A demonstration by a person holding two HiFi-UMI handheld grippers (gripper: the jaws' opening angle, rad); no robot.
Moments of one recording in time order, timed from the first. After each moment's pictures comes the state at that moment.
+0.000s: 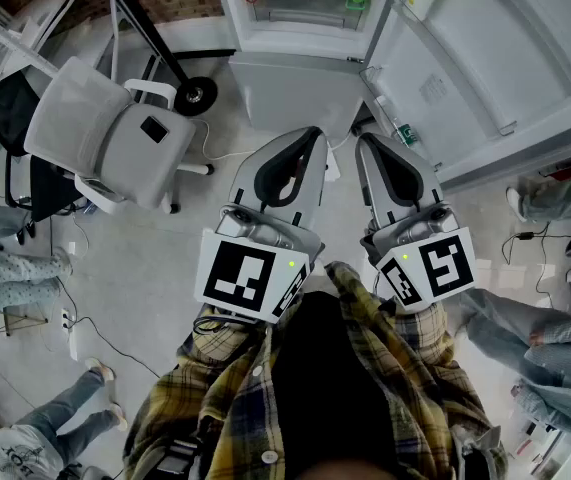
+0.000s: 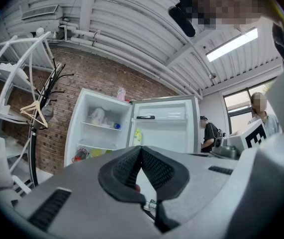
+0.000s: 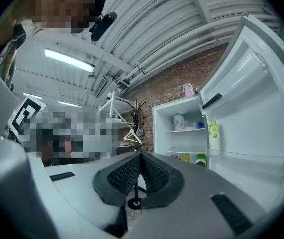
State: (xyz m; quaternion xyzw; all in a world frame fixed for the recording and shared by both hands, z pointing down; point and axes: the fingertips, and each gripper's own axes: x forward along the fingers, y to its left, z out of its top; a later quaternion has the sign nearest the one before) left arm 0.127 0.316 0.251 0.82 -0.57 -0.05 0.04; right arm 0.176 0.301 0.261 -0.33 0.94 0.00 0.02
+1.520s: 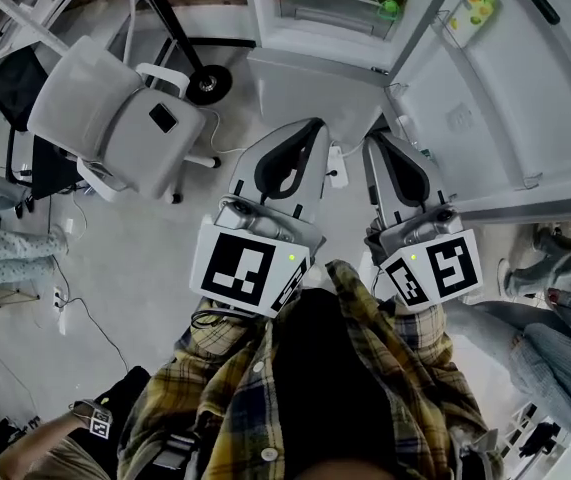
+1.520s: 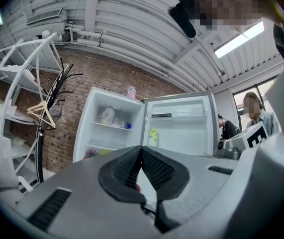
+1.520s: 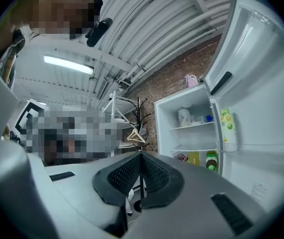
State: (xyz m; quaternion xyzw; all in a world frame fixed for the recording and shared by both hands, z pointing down) left arm 0.086 0.264 0.263 0.79 -0.61 -0.05 0.04; right arm 0.143 0.247 0.277 -0.29 0.96 -0.02 0.03
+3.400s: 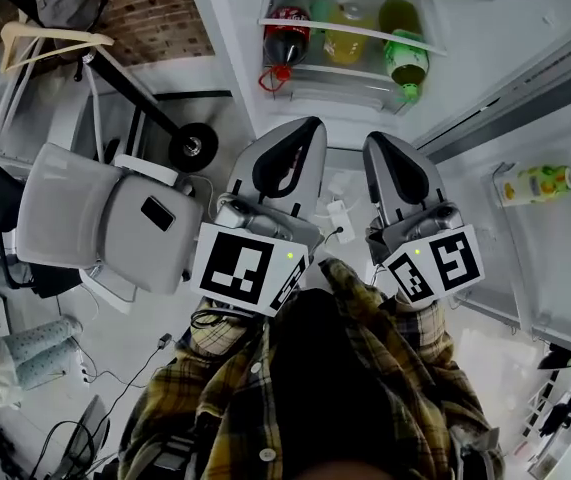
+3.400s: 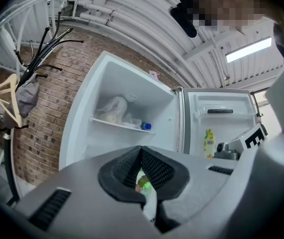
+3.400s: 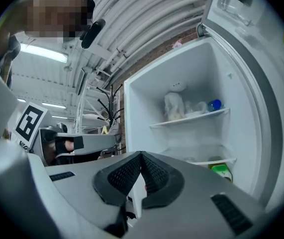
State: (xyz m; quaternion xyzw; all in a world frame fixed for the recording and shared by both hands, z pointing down) left arm -0.071 -0.040 0.254 0.83 -0.55 -0.06 0.05; right arm -0.006 -0.050 0.273 -0.37 0.93 -0.04 0.02
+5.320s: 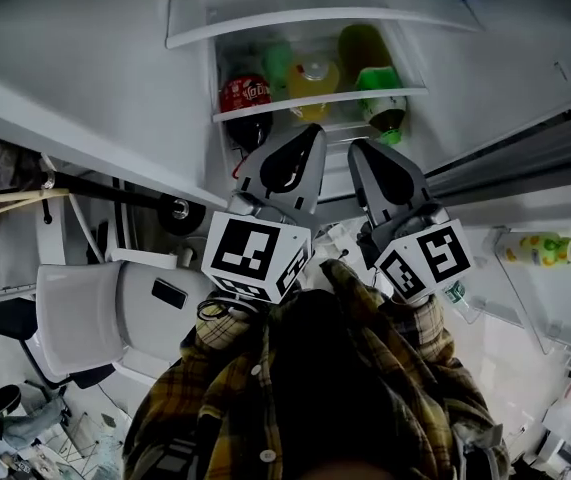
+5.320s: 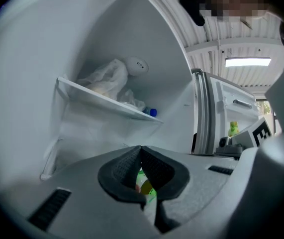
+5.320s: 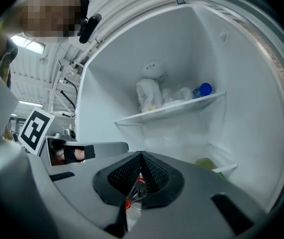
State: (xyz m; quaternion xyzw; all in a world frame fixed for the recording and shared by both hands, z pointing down) left arm -0.057 -0.233 0.285 0.90 -0.43 -0.02 0.10; right arm -0.012 -0.216 0.289 -0.47 0.88 -0.08 0.02
